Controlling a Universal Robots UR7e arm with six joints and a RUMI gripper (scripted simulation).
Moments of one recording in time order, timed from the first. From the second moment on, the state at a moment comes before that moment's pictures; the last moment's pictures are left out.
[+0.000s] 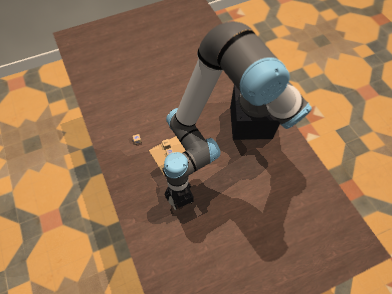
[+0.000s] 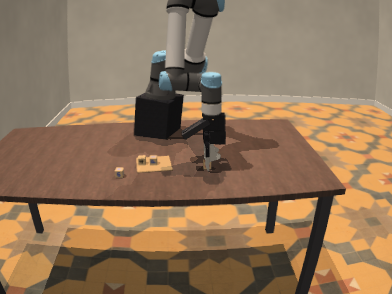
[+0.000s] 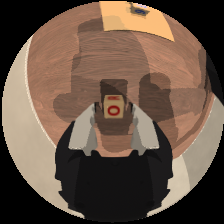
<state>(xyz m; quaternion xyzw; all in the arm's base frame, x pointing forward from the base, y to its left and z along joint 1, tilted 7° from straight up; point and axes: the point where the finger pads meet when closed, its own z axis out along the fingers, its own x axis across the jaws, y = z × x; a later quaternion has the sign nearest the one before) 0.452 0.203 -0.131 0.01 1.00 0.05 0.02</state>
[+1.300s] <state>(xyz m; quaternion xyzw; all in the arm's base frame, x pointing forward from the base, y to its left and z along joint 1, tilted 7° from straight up) 0.452 0.203 -0.131 0.01 1.00 0.05 0.02</state>
